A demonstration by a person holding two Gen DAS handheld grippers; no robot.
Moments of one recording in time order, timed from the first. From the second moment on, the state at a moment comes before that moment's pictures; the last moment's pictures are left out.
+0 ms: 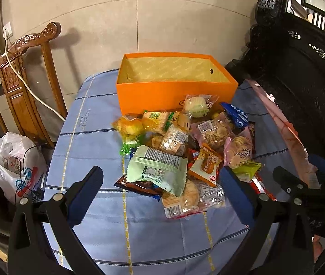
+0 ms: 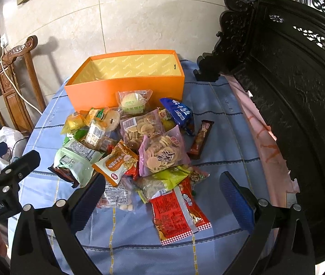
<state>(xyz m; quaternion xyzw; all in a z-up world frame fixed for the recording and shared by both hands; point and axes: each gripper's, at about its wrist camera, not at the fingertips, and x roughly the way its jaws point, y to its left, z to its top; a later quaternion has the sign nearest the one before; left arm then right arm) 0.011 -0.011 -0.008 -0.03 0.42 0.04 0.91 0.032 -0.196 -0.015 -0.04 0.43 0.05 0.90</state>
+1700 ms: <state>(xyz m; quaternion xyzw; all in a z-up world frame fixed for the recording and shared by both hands) 0.011 -0.001 -0.011 -0.05 0.43 0.04 0.90 0.030 -0.198 -0.014 -0.03 0.43 0.05 0.90</state>
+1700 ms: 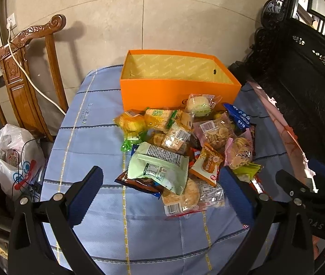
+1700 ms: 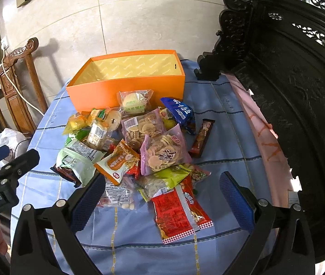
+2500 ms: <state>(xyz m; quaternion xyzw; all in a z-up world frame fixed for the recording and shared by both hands) 0.021 -0.052 -0.156 0.08 0.45 -0.11 0.88 0.047 -0.220 -0.148 -0.08 0.48 0.14 0.86</state>
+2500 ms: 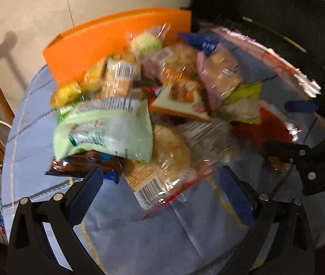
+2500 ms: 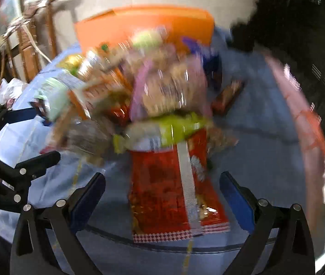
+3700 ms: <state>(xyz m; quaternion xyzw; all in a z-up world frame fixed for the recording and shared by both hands) 0.012 -0.049 -0.143 0.11 0.34 -0.08 0.93 0.026 -0.230 -0.150 -0.06 0.50 0.09 0.86</state>
